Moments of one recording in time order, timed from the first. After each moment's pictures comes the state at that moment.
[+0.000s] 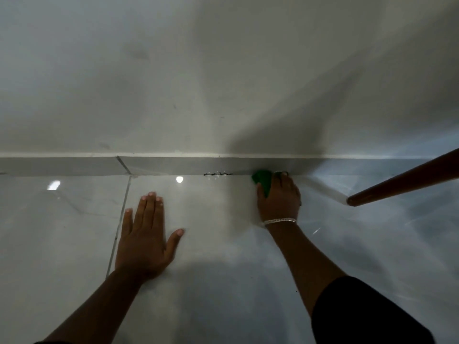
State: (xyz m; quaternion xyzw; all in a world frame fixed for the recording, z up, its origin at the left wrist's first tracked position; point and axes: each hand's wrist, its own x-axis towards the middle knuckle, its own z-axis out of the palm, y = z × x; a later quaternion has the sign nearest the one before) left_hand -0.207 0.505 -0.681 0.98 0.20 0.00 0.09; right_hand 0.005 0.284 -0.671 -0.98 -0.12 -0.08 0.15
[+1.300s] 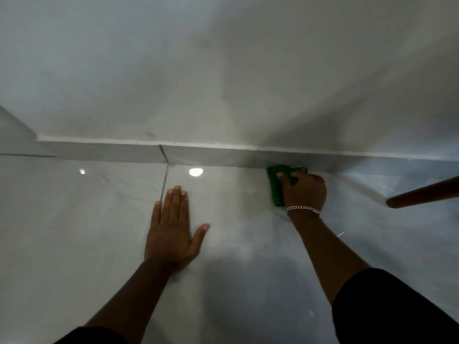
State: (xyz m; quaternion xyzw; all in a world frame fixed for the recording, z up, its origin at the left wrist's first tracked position) left_hand -0.232 0.517 -0.678 0.97 0.21 0.00 0.10; right_hand -0.007 0.321 -0.651 -0.97 -0.08 -0.06 0.20
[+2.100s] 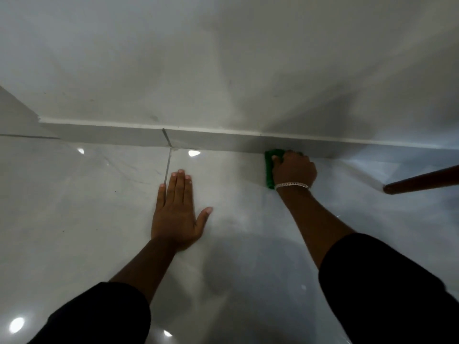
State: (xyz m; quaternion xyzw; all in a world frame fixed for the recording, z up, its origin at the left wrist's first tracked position) left_hand -0.229 0.517 -0.671 0.97 0.21 -0.03 0.10; right_hand -0.013 0.347 -0.619 -0.99 -0.09 -0.01 0.14
